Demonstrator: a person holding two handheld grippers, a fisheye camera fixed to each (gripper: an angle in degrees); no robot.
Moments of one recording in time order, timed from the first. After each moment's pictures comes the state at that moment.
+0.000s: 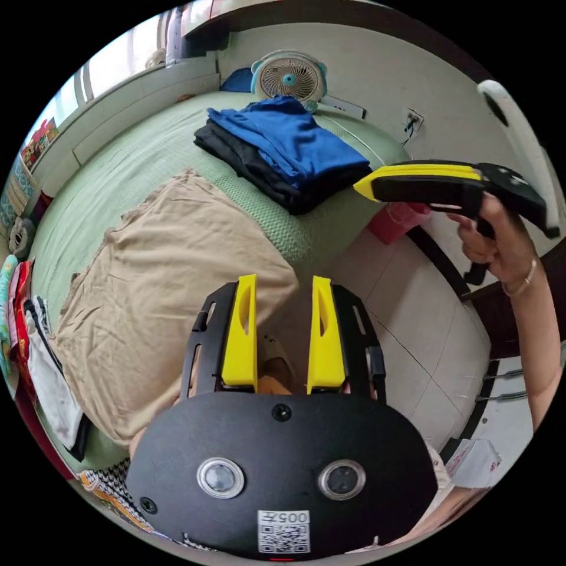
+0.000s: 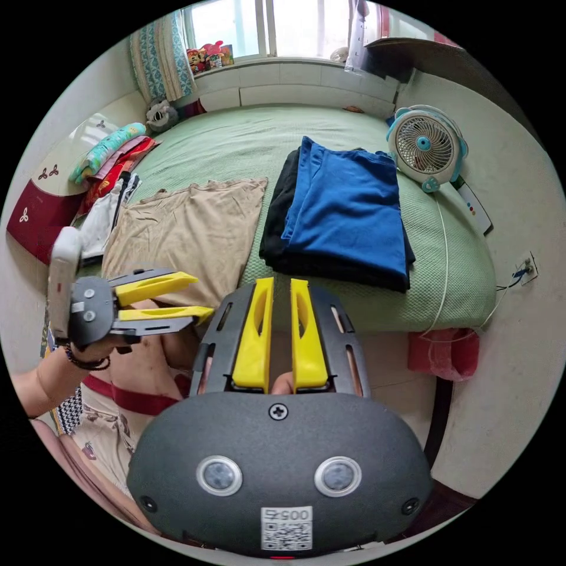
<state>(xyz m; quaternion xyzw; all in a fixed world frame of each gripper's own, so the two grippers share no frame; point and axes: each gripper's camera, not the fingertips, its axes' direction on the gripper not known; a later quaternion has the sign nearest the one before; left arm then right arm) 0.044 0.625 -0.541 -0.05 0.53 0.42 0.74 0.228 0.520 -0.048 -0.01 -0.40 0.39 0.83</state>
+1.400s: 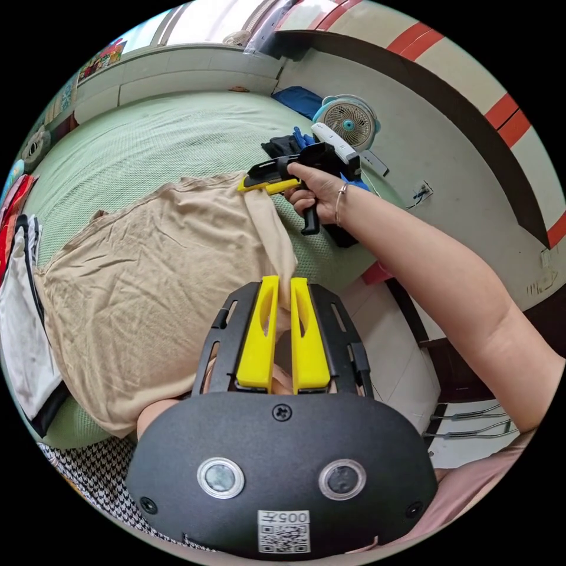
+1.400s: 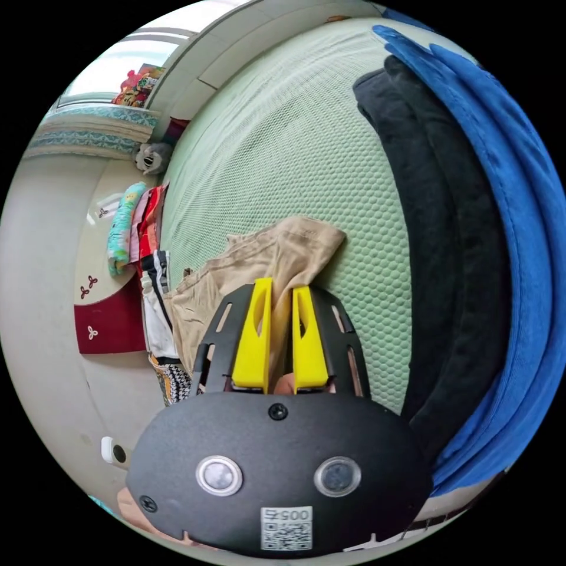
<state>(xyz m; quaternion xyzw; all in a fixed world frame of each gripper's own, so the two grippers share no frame) -0.073 0.555 -0.413 -0.12 0.61 0.29 0.73 0.231 0.329 0.220 -0.07 -0.64 0.46 0.61</state>
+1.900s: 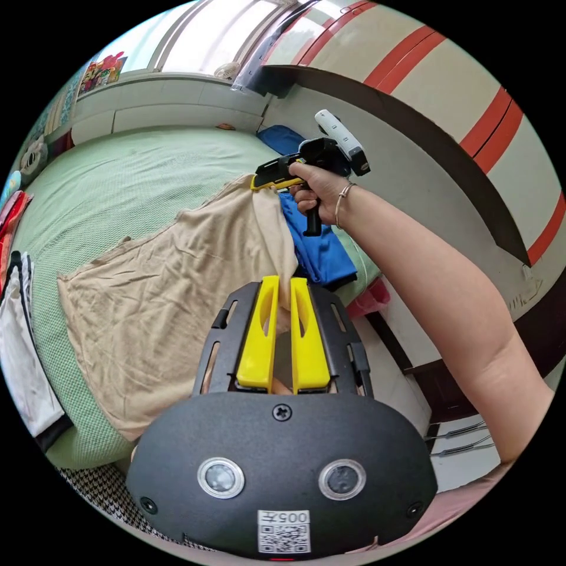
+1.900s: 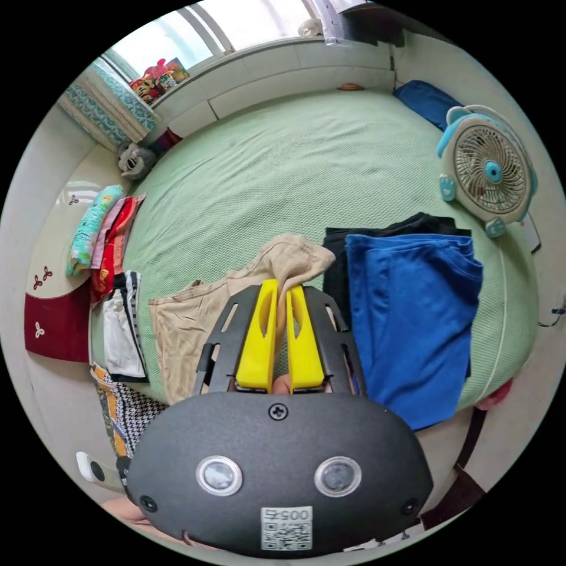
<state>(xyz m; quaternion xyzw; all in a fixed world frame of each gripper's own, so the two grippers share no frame) -0.106 0.493 -0.418 -0.06 0.66 0.24 0.71 0.356 0.286 0.135 -0.05 -0.48 0.46 0.75</state>
